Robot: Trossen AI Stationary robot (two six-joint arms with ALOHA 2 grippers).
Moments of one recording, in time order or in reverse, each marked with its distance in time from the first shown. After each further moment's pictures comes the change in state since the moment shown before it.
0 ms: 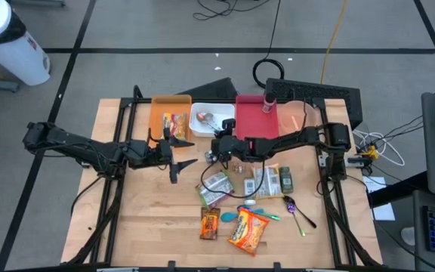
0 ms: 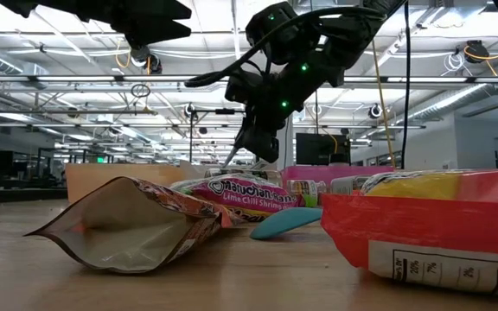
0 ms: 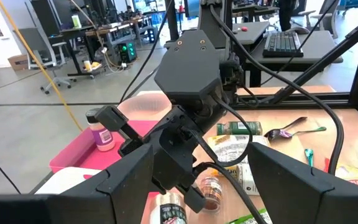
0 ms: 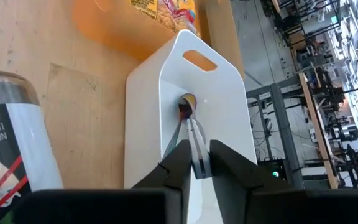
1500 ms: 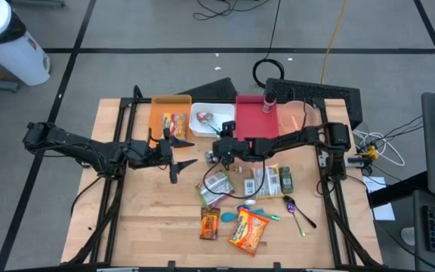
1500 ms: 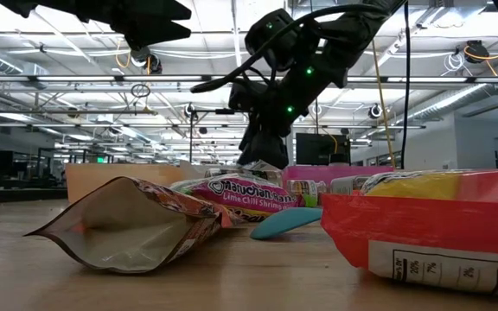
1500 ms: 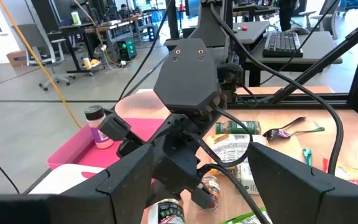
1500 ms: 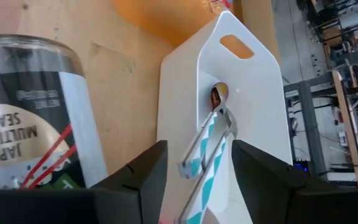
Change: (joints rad) left arm -0.001 0.000 0.000 -0.007 0.000 -0.018; right arm -0.011 0.000 0.000 -0.105 -0.081 0.044
